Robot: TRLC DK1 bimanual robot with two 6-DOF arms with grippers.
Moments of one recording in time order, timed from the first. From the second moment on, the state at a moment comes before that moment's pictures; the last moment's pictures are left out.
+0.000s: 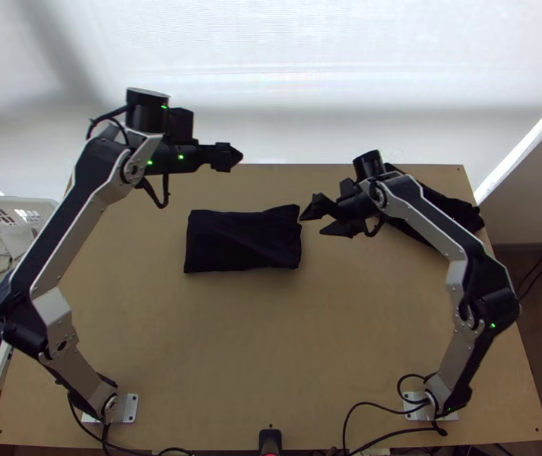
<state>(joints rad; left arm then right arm) -0.37 1.78 2.03 -0.79 0.32 -0.29 0.34 1.95 1.58 -0.72 -0.65 0.57</state>
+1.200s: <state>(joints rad) -0.27 1.75 1.97 -0.79 0.32 -0.28 0.56 2.36 1.96 -0.67 -0.70 0.57</state>
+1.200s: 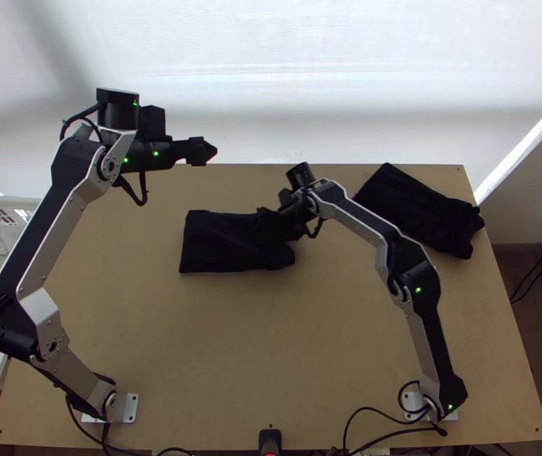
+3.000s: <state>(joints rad) -0.26 1.75 1.97 -0.76 0.32 -0.28 -0.16 2.15 2.21 -0.85 -0.90 0.43</state>
